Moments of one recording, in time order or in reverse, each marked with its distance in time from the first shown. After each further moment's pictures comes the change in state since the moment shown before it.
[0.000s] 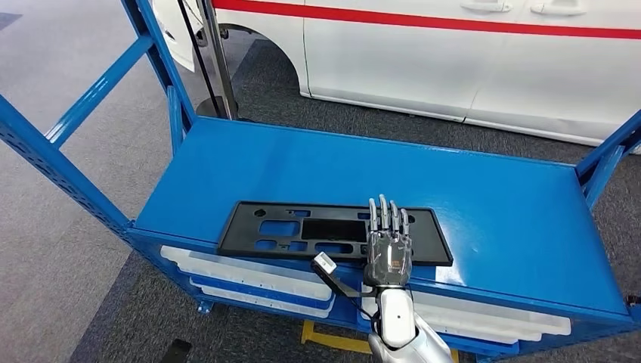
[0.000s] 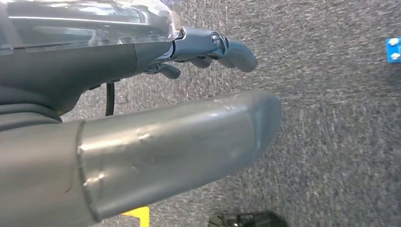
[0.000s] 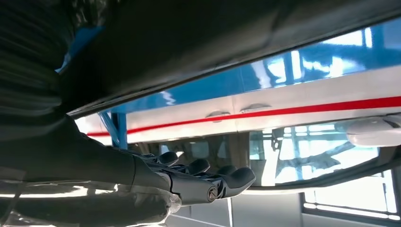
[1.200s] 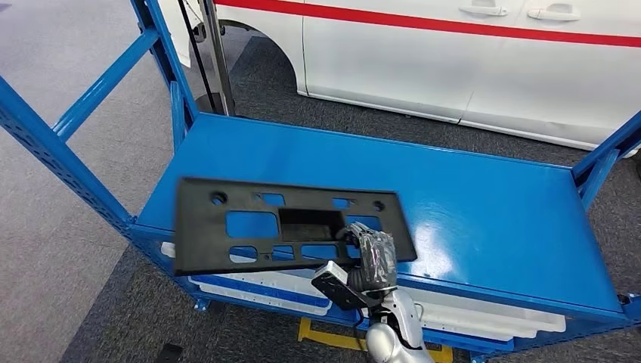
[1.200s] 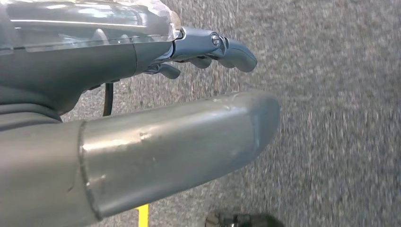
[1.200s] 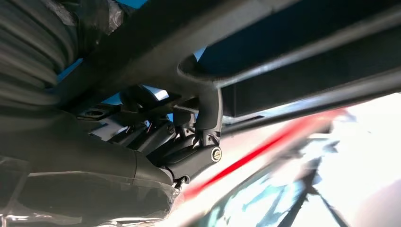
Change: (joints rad) left arm 0.014 -0.005 0.060 0.000 0.008 0.009 -0.018; right arm 0.148 0.102 -0.168 -0.261 -0.847 0.239 -0.794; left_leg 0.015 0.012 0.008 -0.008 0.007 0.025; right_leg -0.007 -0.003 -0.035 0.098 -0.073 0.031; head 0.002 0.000
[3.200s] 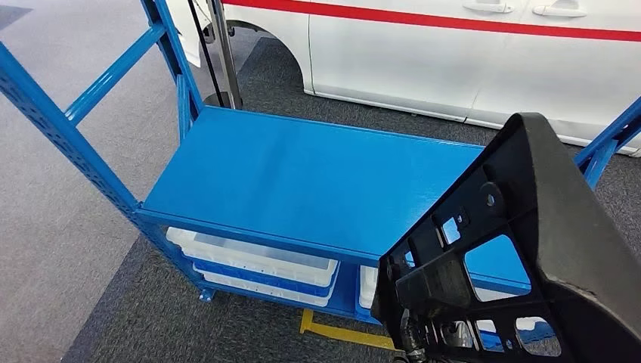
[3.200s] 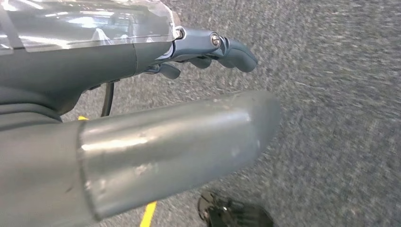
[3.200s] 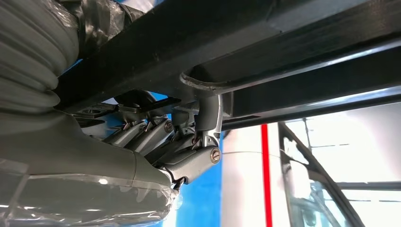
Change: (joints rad) left arm 0.018 -0.078 0.241 0.000 0.004 0.066 0.026; right arm 0.681 0.157 -0.306 -0.761 -0.601 0.612 -0.214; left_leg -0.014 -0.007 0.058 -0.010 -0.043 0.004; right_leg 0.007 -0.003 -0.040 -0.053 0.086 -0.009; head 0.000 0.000
